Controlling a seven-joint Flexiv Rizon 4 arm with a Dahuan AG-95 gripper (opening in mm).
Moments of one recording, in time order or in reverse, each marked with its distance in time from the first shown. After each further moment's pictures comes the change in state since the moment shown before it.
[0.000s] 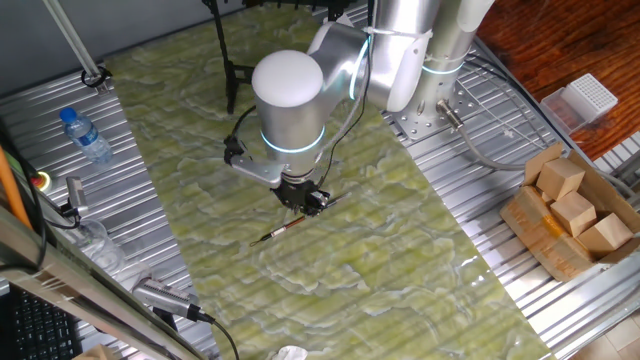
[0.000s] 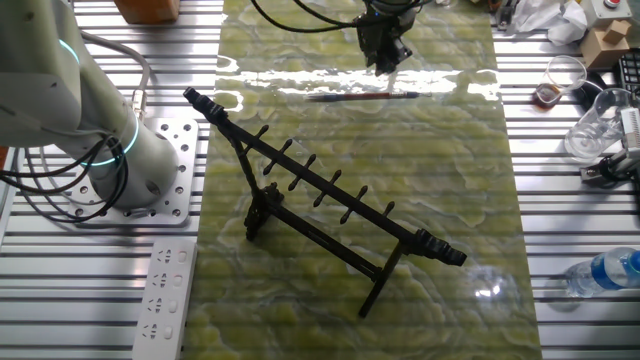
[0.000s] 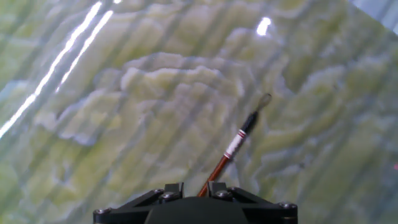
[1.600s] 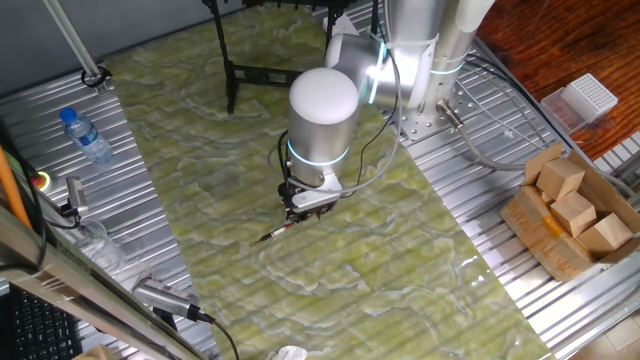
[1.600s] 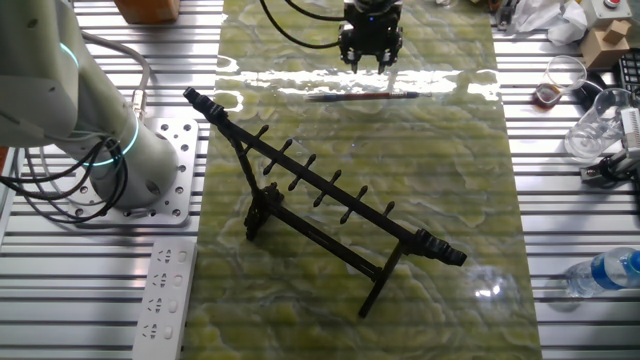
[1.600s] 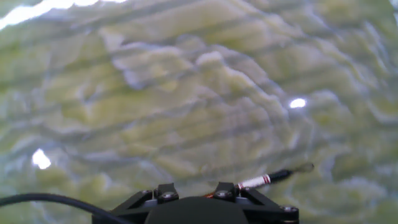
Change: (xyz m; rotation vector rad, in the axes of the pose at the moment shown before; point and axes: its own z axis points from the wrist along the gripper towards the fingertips) arm 0.003 0.016 0.023 0.087 0.011 -0.774
